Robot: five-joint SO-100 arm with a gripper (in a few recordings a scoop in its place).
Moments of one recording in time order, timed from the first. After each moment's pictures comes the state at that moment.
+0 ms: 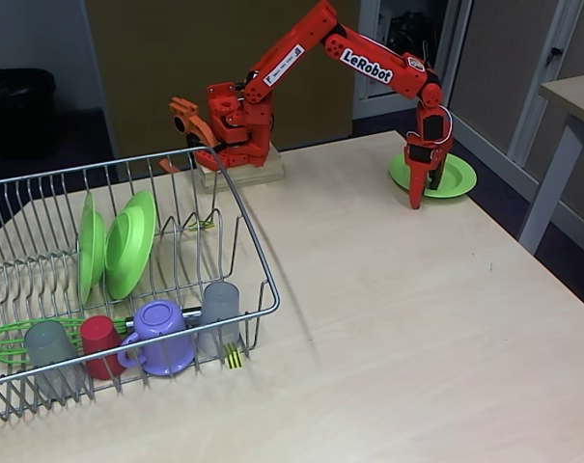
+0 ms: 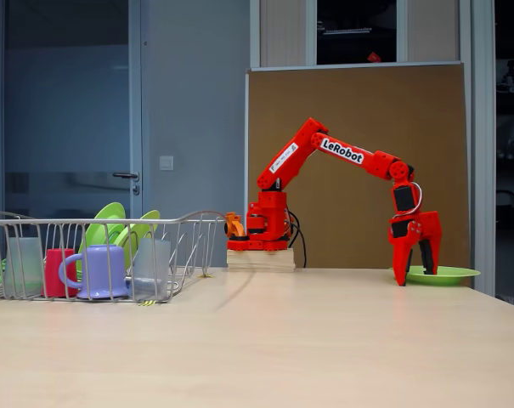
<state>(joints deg) -69.3 49.8 74.2 53.2 121.6</state>
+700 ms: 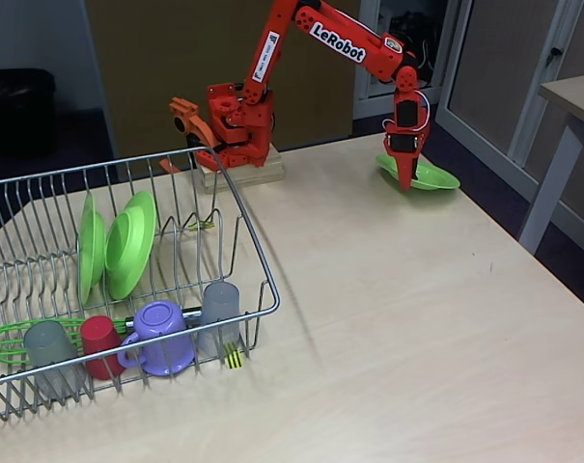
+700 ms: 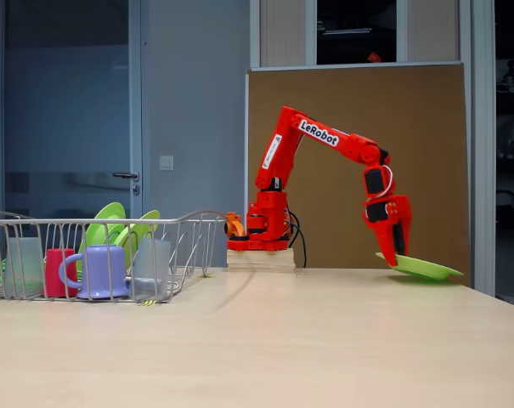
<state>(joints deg) -62.1 73.0 96.9 56.8 98.5</state>
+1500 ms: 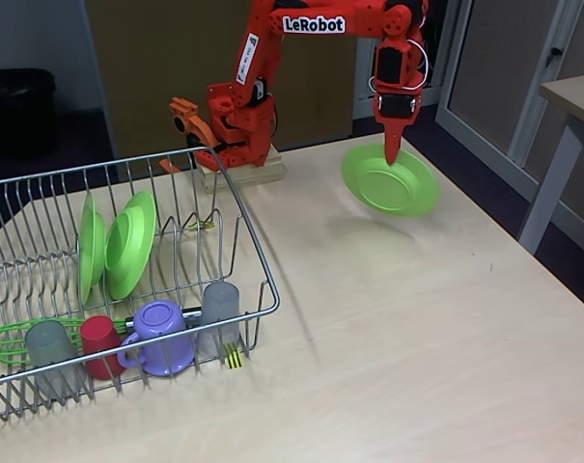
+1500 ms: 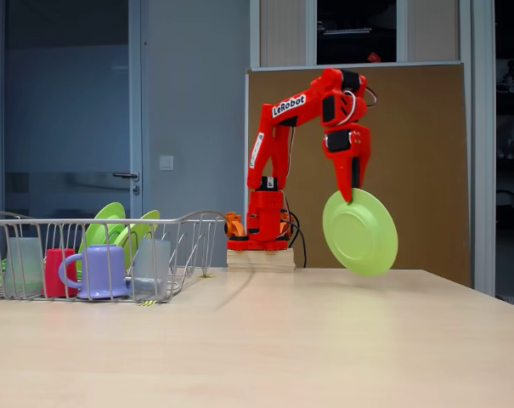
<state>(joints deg) -40.8 77.1 63.9 100.5 65.8</state>
